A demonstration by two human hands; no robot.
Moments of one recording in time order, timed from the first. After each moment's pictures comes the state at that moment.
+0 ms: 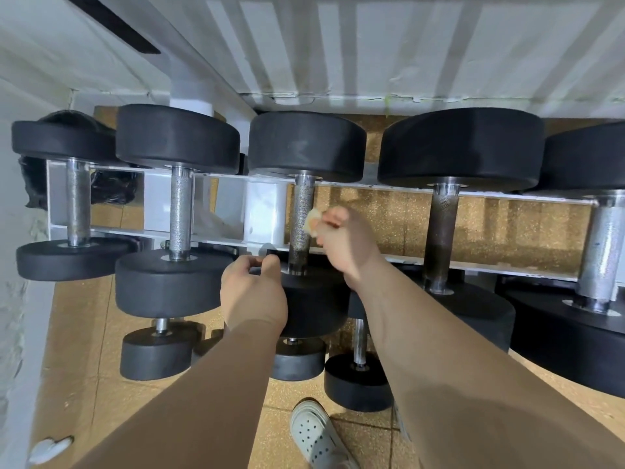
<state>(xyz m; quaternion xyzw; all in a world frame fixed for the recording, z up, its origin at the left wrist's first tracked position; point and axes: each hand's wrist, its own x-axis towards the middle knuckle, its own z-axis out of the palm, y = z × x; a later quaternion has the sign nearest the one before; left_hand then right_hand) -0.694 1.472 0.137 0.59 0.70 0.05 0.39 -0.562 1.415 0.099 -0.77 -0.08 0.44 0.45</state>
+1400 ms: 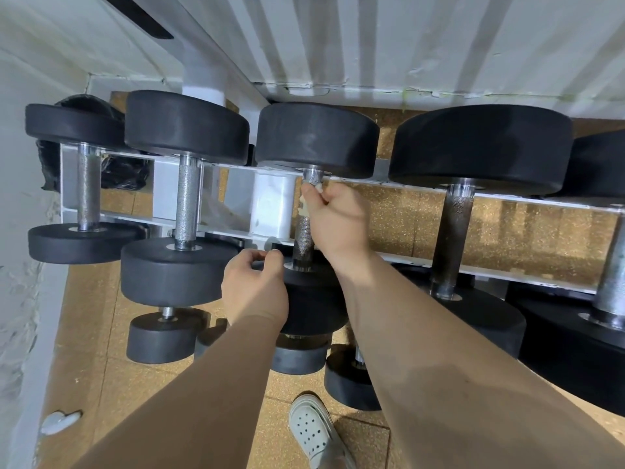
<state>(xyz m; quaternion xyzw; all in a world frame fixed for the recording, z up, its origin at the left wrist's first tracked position) -0.696 1.469 0.133 0.61 0.69 0.08 0.39 -0.566 1.450 0.097 -0.84 -0.09 0.28 0.46</state>
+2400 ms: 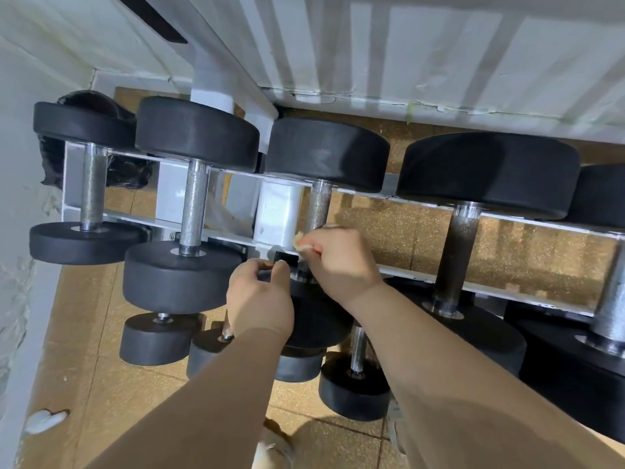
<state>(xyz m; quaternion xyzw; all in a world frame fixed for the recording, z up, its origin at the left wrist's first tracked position) -0.698 1.472 0.132 0.60 0.70 0.05 0.39 -0.575 1.414 0.103 -0.79 -0.40 0.30 0.35</state>
